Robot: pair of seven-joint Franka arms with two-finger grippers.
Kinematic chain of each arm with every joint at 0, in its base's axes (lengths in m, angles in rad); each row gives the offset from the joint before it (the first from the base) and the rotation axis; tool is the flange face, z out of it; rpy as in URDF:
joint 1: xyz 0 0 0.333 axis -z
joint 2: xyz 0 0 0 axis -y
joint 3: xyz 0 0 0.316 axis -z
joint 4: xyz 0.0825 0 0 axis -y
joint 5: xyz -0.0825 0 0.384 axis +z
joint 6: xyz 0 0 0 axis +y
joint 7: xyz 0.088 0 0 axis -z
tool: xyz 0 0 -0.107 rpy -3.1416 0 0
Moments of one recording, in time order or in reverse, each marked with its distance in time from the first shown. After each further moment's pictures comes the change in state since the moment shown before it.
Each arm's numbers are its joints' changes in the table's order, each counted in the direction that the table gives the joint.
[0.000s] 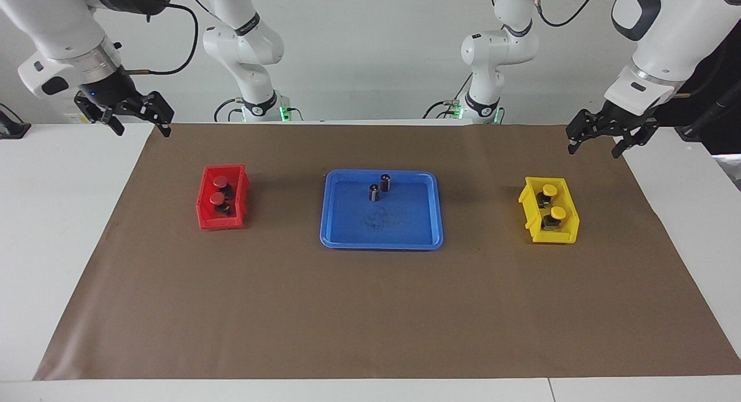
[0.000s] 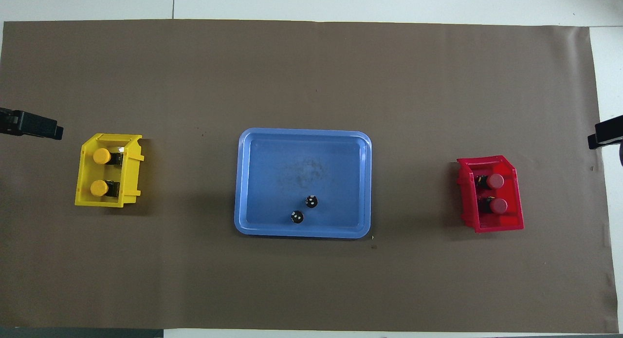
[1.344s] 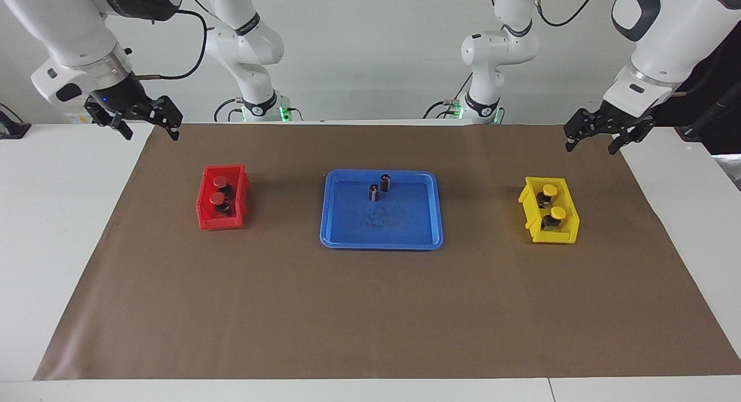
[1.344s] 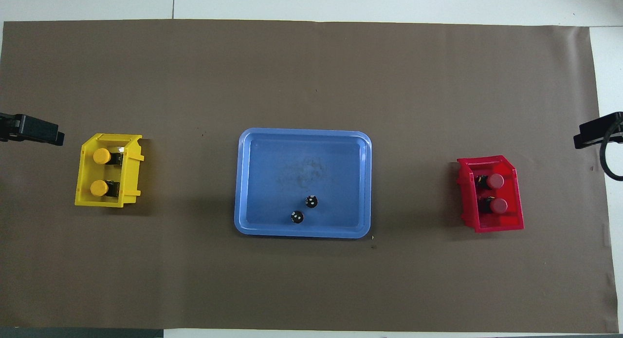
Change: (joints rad) left arm 0.000 0.002 -0.001 -0.001 0.000 0.041 -0.055; right arm -0.003 0.001 -0.021 -0.048 0.001 -0.054 0.002
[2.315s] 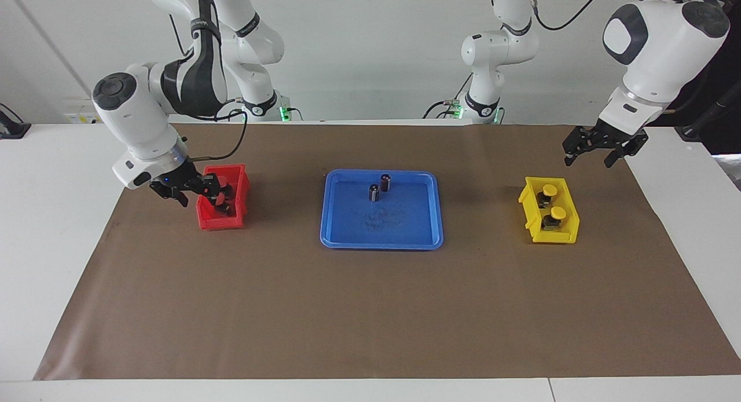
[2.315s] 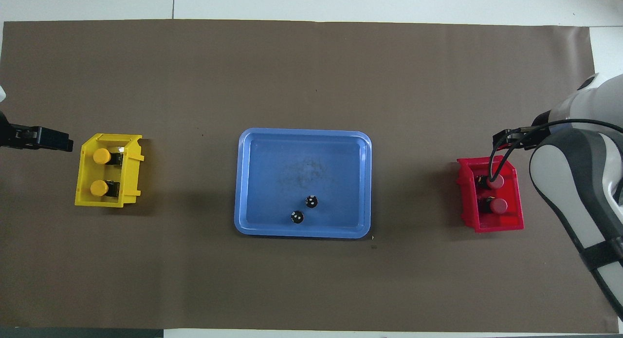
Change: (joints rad) left arm -0.042 0.038 -0.004 -0.223 0.000 -0.216 0.036; right arm -0.037 -0.052 -0.004 -0.468 0.044 -0.563 0.004
